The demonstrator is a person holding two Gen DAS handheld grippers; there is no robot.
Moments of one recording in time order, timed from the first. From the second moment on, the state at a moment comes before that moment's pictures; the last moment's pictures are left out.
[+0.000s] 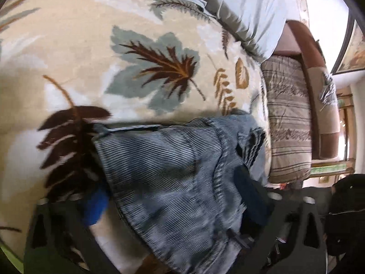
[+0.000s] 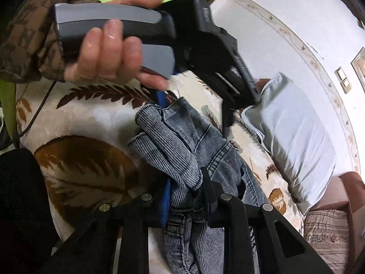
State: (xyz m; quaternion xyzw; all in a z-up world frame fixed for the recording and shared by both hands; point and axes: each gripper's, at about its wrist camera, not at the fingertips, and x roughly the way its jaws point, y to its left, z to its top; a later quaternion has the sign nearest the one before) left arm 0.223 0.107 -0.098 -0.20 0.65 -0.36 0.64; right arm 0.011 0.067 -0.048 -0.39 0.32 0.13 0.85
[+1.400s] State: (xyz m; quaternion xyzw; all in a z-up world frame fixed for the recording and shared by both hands) left arm 0.148 -0.123 0.063 -0.06 0.59 -0.33 0.74; right arm -0.048 -0.212 0.045 0.12 0.33 0.14 0.93
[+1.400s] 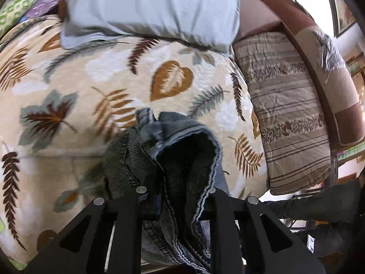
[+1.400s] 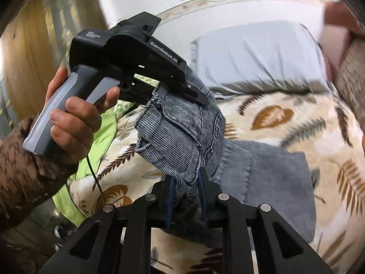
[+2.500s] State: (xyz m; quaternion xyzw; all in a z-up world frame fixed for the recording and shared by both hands) left arm 0.111 -0.305 -0.045 0.11 0.66 -0.29 0.69; right arm -0.075 -0.353 -0.053 0.36 0.38 0.06 0.85
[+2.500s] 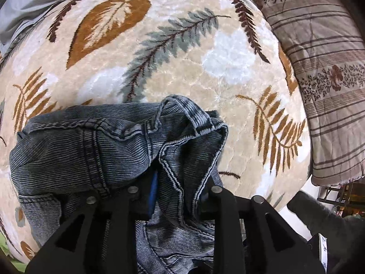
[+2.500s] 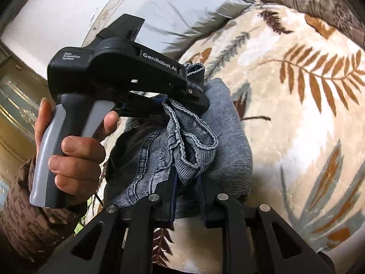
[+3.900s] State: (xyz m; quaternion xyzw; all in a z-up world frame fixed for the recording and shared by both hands) left arm 0.129 -0.105 -0.045 -0.13 0.67 -0.27 0.68; right arm 0.038 -0.374 -0.030 0.23 0.46 -0.01 0.85
